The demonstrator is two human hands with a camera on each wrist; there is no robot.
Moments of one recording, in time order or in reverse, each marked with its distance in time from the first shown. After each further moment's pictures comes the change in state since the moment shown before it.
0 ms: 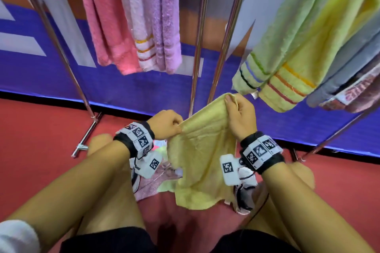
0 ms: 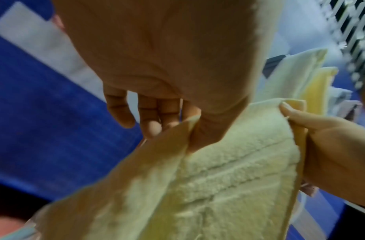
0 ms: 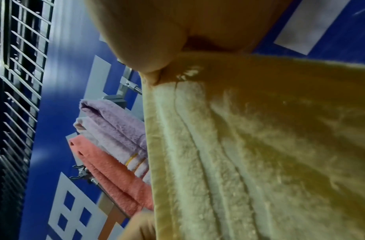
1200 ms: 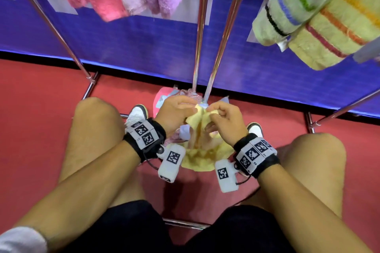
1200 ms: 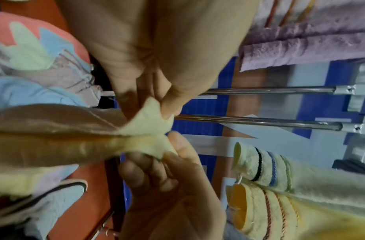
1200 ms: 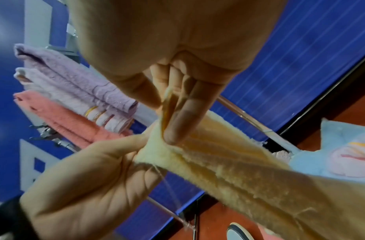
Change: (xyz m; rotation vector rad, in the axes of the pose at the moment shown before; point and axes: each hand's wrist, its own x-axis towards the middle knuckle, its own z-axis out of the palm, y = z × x) left_hand -0.003 -0.006 0.108 -1.090 0.213 -0.396; right_hand -0.084 0.072 0.047 0.175 -0.354 0.485
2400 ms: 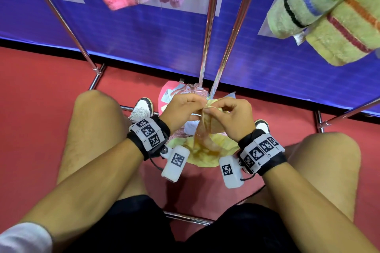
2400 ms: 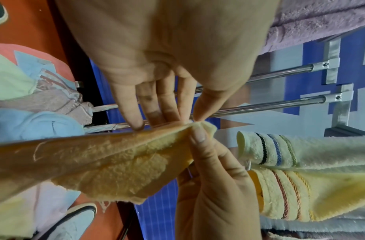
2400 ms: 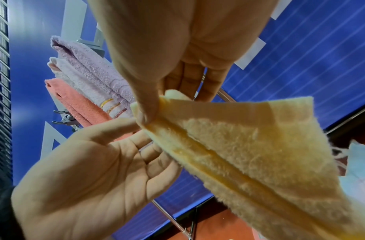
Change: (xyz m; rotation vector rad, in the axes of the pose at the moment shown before) left_hand -0.009 0.002 0.001 -0.041 -0.127 0.038; right_hand 0.006 0.002 0.002 -0.153 0.048 -0.271
